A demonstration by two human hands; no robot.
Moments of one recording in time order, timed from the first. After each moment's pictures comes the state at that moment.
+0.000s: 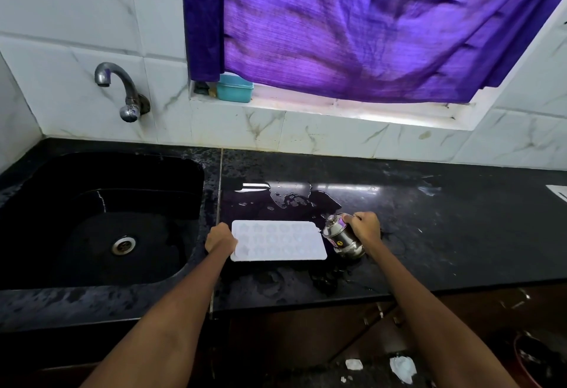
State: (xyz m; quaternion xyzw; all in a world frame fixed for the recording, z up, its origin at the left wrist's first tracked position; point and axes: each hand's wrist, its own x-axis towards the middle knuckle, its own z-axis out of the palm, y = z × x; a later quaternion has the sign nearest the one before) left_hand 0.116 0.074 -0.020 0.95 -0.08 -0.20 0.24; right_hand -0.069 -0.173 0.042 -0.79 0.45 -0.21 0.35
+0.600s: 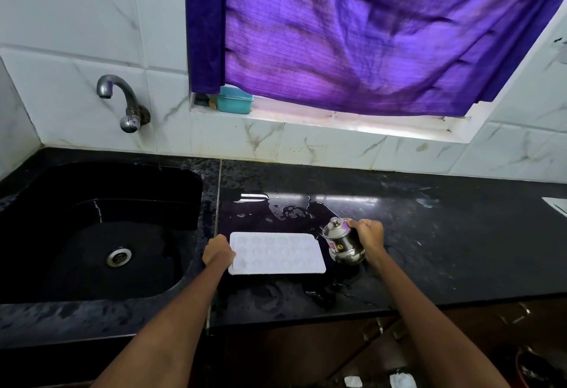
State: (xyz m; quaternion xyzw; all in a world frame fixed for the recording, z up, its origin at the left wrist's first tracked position) left_hand 0.118 0.072 -0.020 0.95 -0.08 -0.20 0.24; right_hand -0.066 -0.183 0.048 -0.72 0.46 -0.28 0.44
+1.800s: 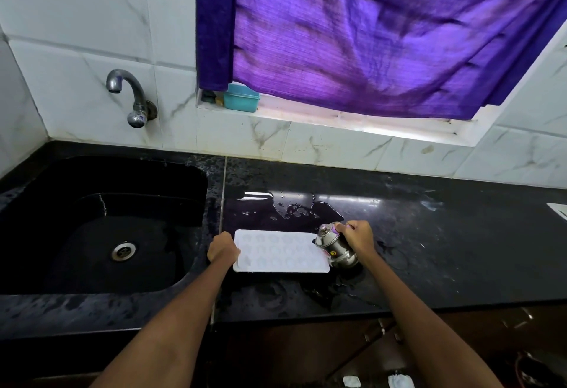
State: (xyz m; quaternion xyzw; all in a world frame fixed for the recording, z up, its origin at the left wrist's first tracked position) left_hand 0.116 0.076 -0.013 0.94 -0.08 -0.21 0.24; right_hand -0.049 -0.160 0.044 -0.81 0.42 -0.21 0.36
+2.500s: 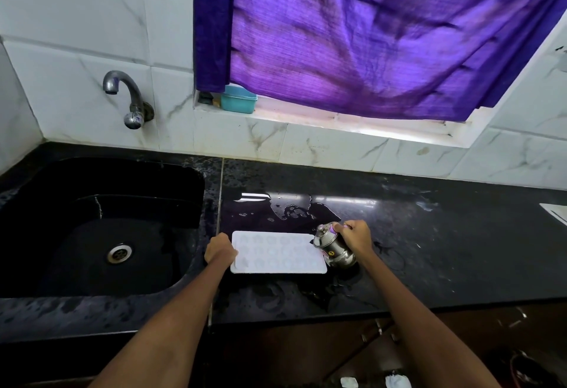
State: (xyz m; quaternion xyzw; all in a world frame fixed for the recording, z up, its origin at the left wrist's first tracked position) left_hand 0.117 0.078 -0.013 0.94 -0.08 -0.21 0.25; right_hand -0.049 -0.159 0.047 -0.82 0.41 -0.22 0.34
